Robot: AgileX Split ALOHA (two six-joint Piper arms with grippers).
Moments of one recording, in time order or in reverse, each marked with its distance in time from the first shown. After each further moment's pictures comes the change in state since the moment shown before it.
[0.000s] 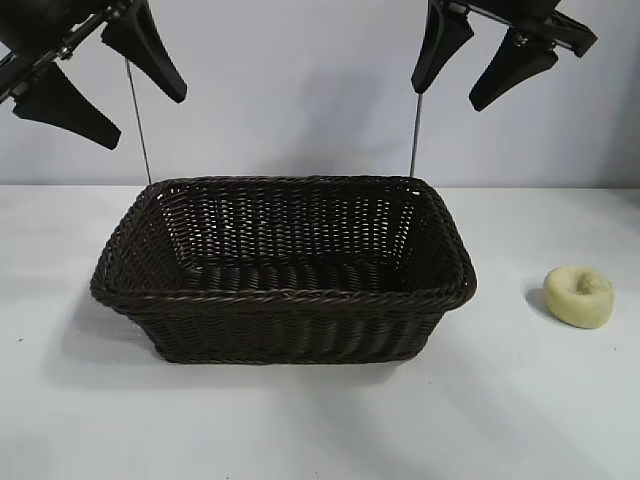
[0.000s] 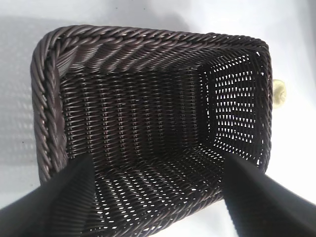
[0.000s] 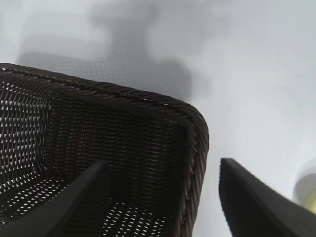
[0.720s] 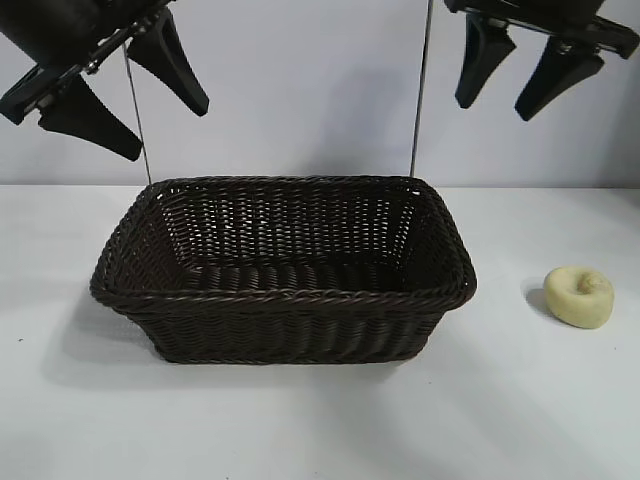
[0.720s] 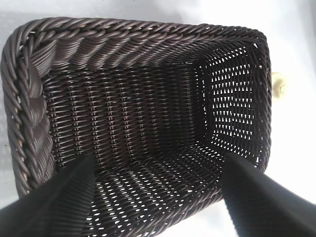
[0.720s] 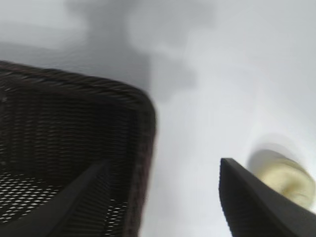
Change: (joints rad) left arm -0.039 0.026 0.000 -0.004 -0.018 0.002; right arm -0.097 0.000 0.000 -0.122 0.095 0.019
